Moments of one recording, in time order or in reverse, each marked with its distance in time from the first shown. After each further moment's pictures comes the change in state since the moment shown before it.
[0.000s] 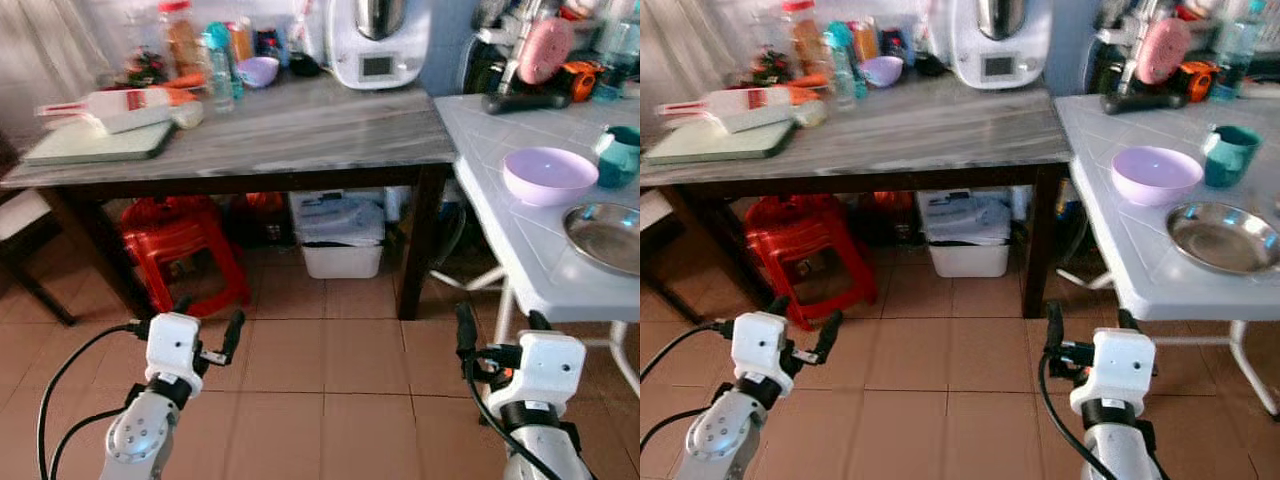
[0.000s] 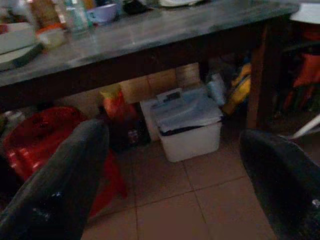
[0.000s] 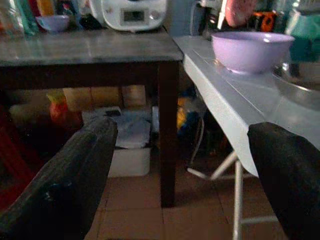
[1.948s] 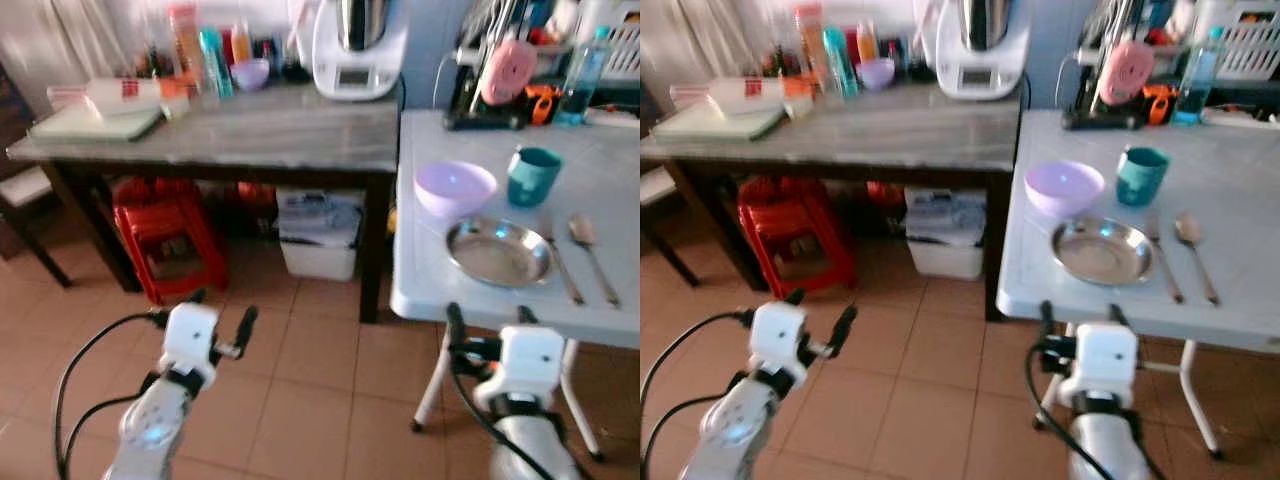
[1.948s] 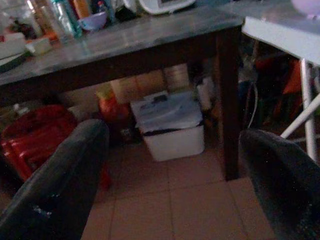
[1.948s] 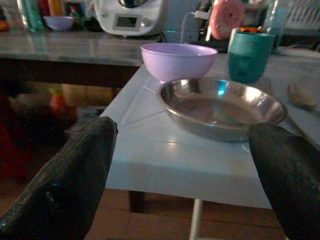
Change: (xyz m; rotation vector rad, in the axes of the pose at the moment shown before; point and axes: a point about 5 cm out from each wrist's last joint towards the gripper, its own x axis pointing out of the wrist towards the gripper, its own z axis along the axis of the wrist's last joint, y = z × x) left arm 0.011 -0.001 0.001 0.063 0.014 -0.014; right arm 0.011 0.015 -0.001 -0.020 -0.010 0.020
